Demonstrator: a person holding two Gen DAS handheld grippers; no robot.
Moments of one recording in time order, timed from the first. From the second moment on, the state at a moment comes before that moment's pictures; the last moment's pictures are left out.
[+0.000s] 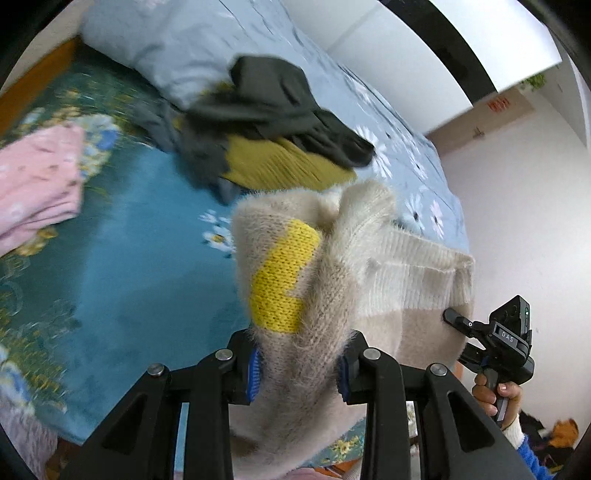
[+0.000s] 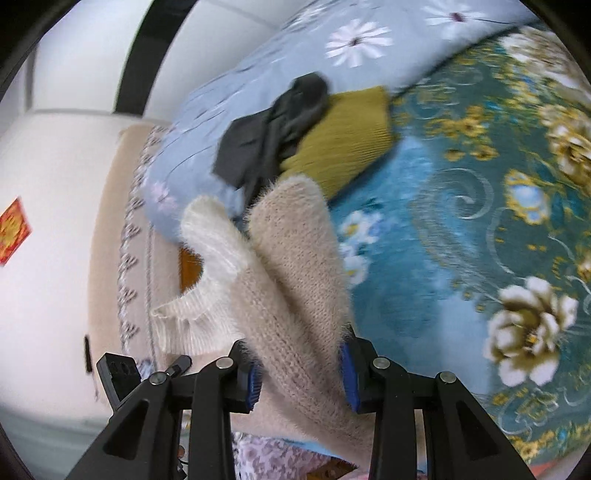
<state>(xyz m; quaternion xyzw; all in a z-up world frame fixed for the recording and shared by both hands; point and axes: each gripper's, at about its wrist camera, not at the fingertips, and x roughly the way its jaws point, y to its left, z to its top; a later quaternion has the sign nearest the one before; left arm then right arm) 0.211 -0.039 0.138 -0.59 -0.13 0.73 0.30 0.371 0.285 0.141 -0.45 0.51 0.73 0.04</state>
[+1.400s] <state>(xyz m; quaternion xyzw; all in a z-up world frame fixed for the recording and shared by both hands) 0.078 -0.378 0.093 -0.58 -0.23 0.75 0.24 0.125 -0.009 0.091 -0.54 0.44 0.72 -0.04</state>
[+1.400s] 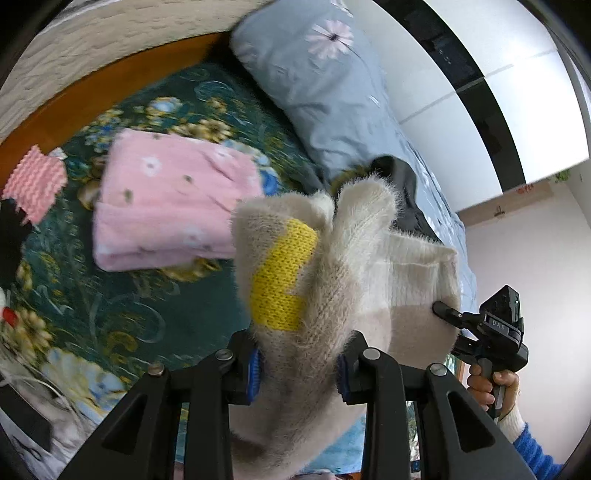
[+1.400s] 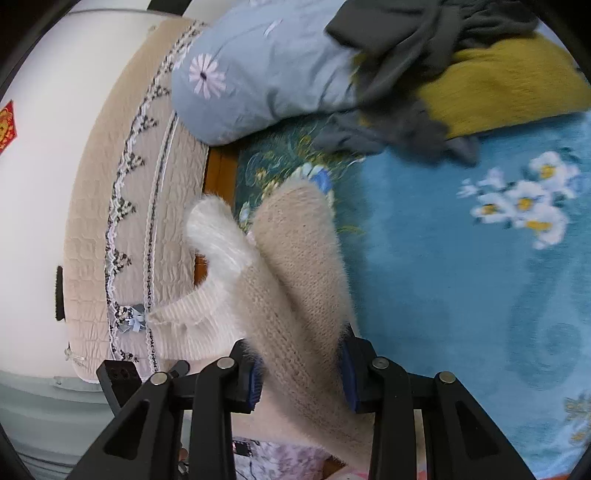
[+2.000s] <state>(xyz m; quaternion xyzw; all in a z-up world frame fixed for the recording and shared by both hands) -0.054 -0.491 0.028 -0.56 -0.28 0.76 0.17 -0.085 -0.122 0.035 -0.60 0.38 0.69 -0.11</state>
